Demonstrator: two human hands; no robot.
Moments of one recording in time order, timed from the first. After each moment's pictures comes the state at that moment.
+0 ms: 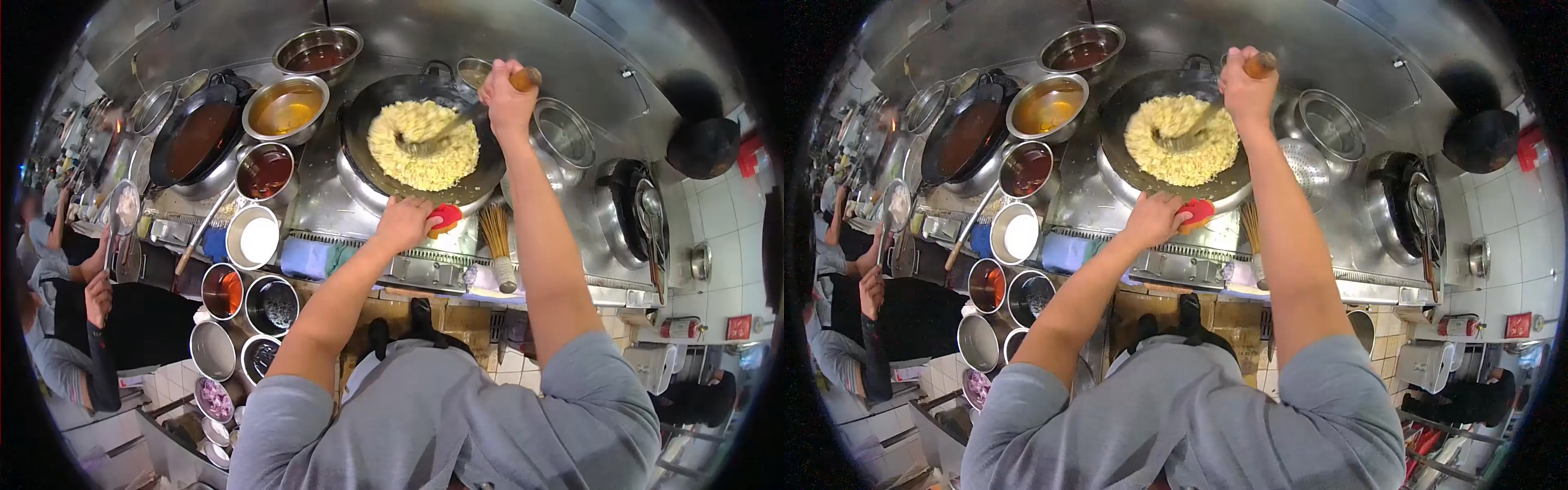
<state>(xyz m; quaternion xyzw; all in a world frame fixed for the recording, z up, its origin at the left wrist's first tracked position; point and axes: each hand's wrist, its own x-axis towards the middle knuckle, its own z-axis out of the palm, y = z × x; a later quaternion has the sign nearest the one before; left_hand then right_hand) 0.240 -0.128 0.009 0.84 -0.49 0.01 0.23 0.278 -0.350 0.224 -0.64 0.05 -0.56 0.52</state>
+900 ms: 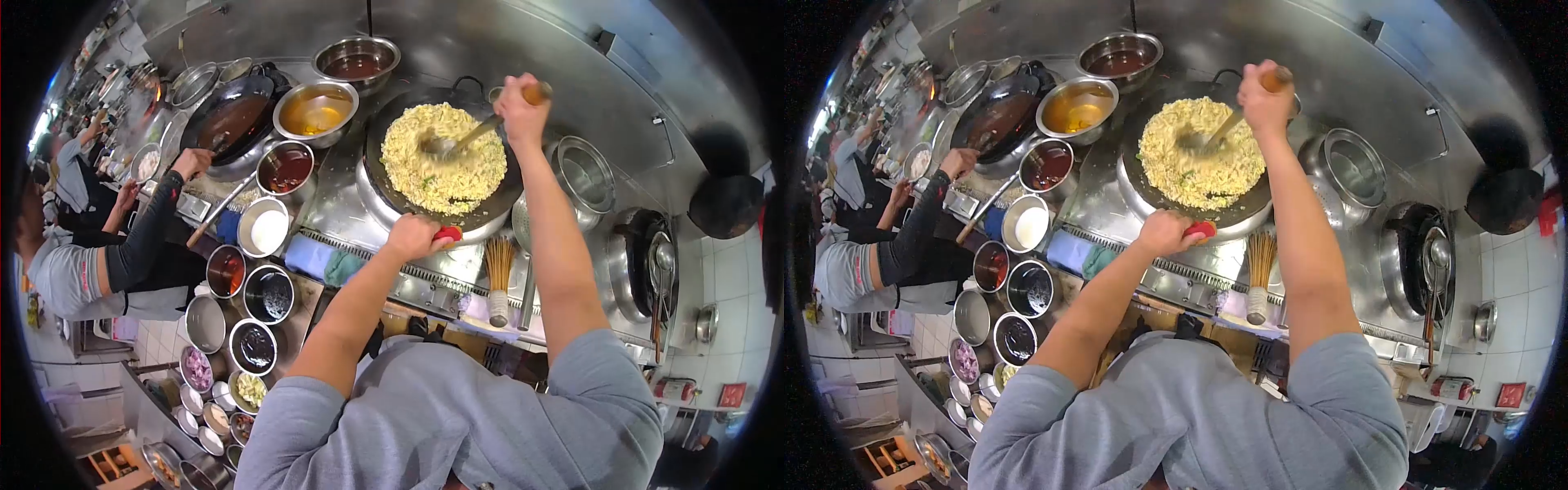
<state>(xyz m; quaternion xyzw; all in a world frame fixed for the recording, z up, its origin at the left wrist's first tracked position) 0.242 -0.152 -0.004 0.87 -0.46 0.02 0.20 0.315 -0.358 0.201 -0.59 -0.07 -0.39 0.70</state>
